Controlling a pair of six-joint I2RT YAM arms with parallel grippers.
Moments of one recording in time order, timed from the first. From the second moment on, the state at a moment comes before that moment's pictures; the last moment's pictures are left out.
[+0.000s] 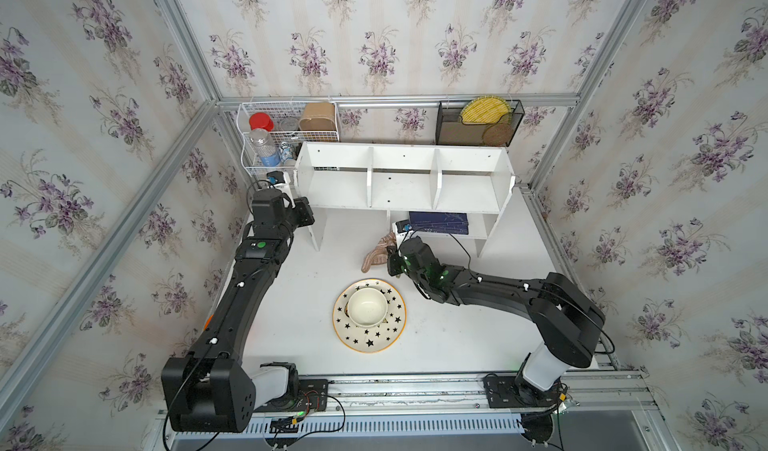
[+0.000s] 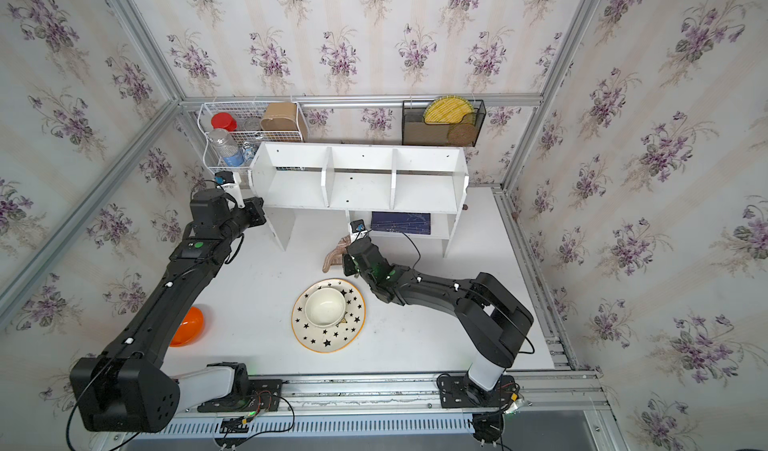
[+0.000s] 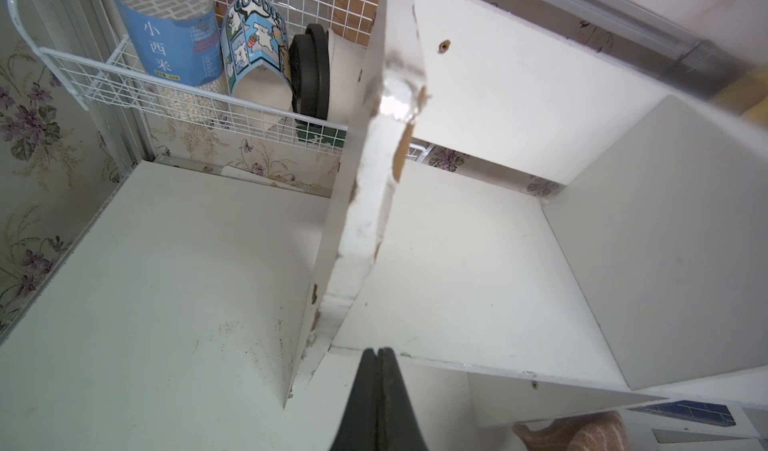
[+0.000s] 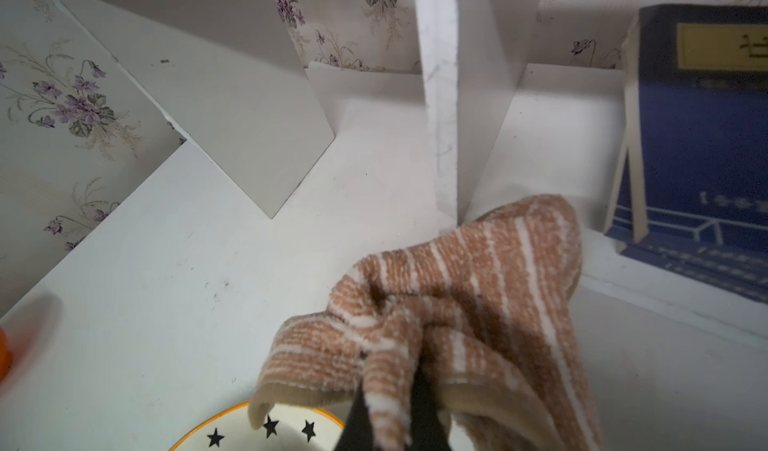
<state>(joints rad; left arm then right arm) -0.05 1.25 1.09 -0.22 0.14 -0.30 0.91 1.68 1.01 0.19 0.29 0.39</state>
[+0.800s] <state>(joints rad) -0.05 1.25 1.08 -0.22 0.13 -0.29 0.71 1.33 0.99 0.08 0.49 0.32</state>
